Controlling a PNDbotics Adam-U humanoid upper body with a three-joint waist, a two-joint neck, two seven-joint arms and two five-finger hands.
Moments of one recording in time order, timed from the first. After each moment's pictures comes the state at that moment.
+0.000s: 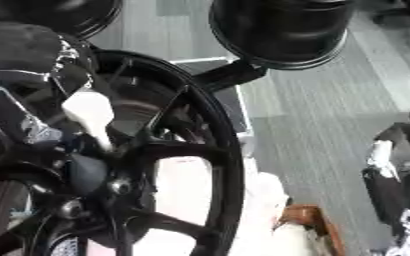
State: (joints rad) left arm -1.10 0.81 -0.61 -1.57 -0.43 -0.56 -0.56; right arm 0.01 -0.36 0.07 -1.99 0.21 -0.12 -0.82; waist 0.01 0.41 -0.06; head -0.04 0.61
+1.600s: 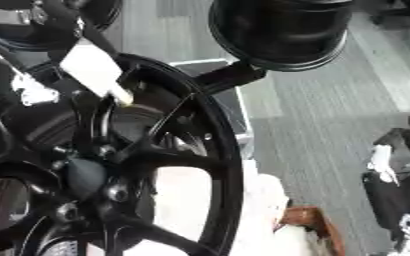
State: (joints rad) left arm -1.19 0.77 -0.50 -1.55 -0.06 -0.44 -0.68; right arm 0.02 -0.36 0.07 -1.99 0.20 -0.12 -0.82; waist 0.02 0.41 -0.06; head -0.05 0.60
